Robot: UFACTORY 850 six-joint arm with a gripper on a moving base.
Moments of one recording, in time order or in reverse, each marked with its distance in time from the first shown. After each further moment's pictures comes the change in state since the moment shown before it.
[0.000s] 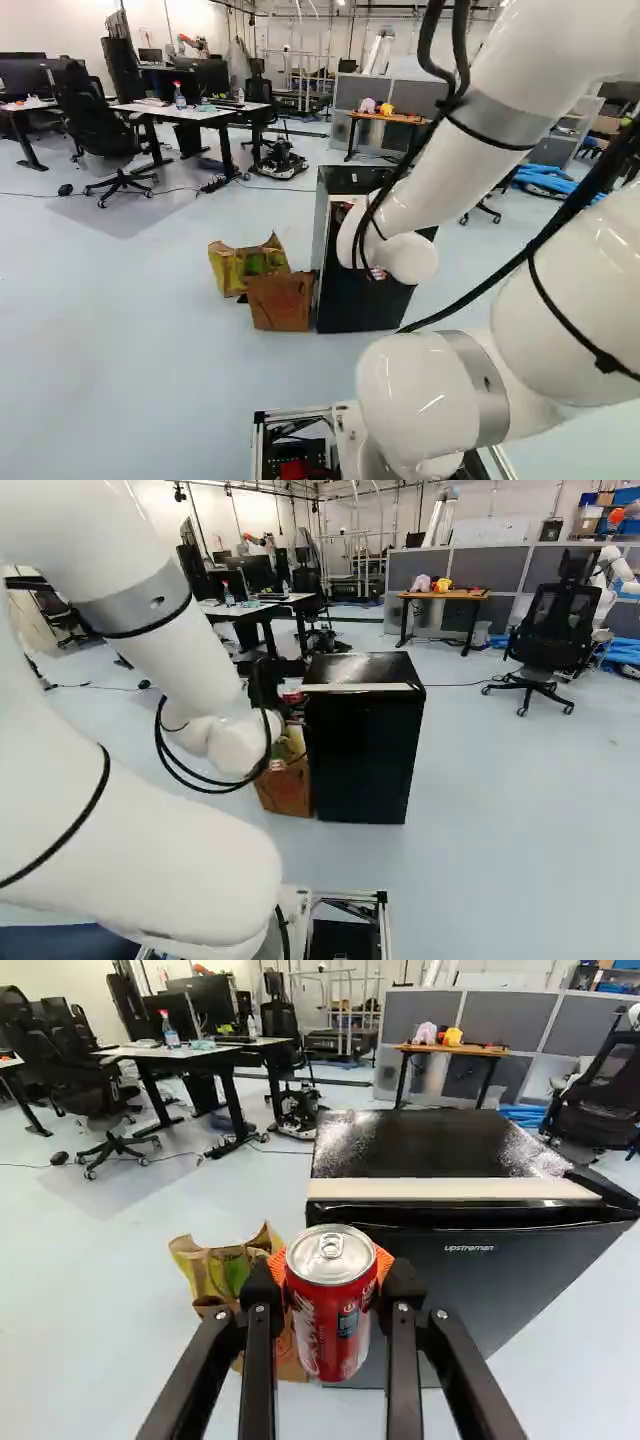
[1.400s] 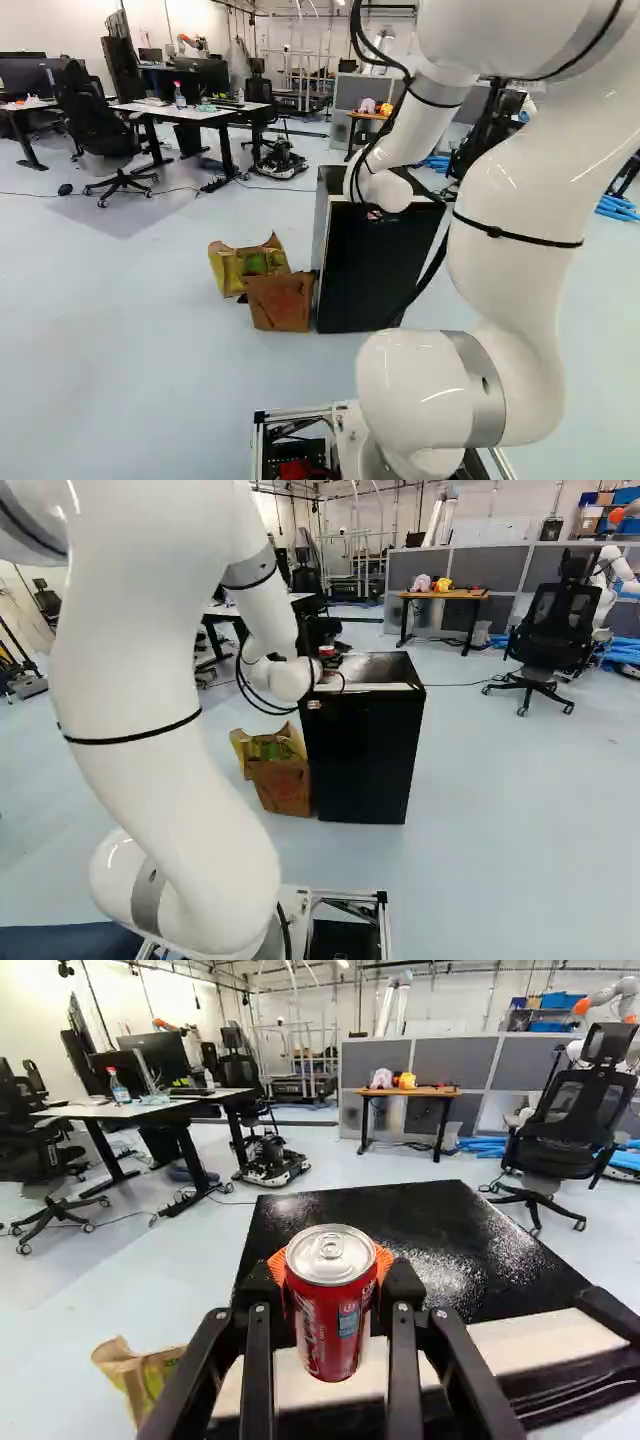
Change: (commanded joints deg) arm -6.8 -24.2 -29.0 -0.6 2.0 1.4
